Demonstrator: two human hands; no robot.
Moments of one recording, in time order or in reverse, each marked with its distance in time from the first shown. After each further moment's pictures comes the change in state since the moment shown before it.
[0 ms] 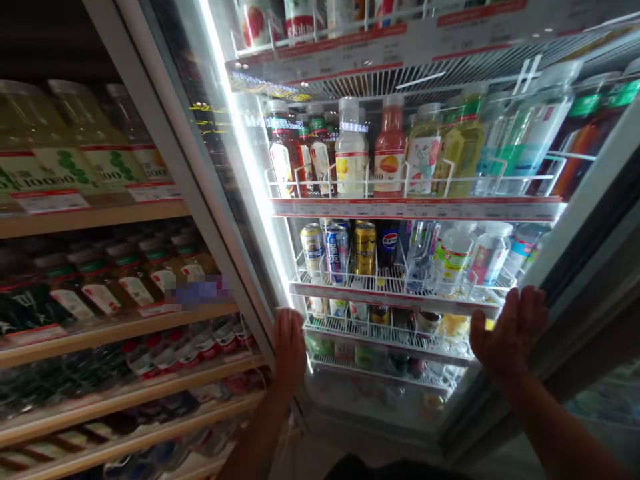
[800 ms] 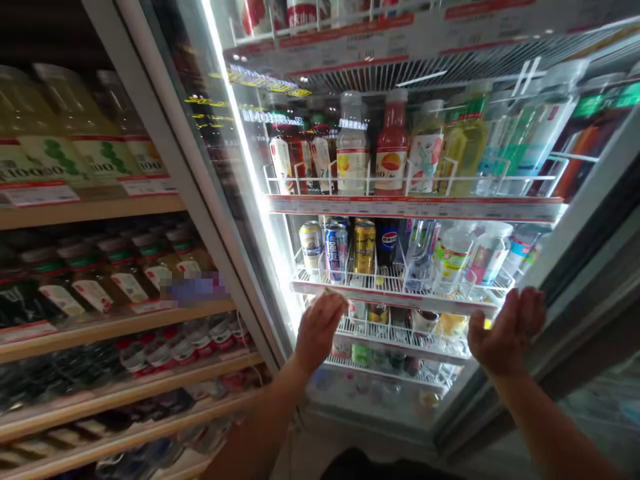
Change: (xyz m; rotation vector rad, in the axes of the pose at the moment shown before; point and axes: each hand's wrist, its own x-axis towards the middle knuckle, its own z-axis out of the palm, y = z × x) left_hand 0.074 0.060 -0.009 -0.095 0.004 0.369; right_hand -0.004 0.003 0.003 -0.019 -0.026 0.026
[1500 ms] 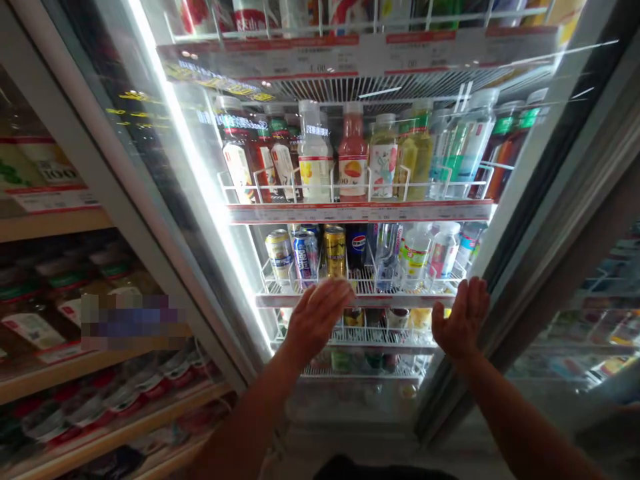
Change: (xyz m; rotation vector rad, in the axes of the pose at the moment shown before) left_hand 0.075 0.022 0.004 -0.131 0.016 0.190; right_hand 0.005 -0.003 0.003 -0.046 0.011 -0.026
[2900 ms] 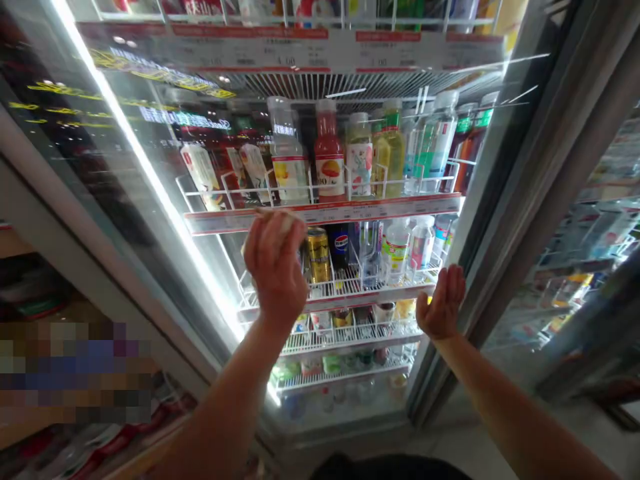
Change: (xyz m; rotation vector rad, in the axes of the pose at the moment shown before) left_hand 0.081 -0.045 -0.009 -0.053 0.387 -0.217; right_hand 0.003 -0.005 0.004 -0.081 -0.001 -0.006
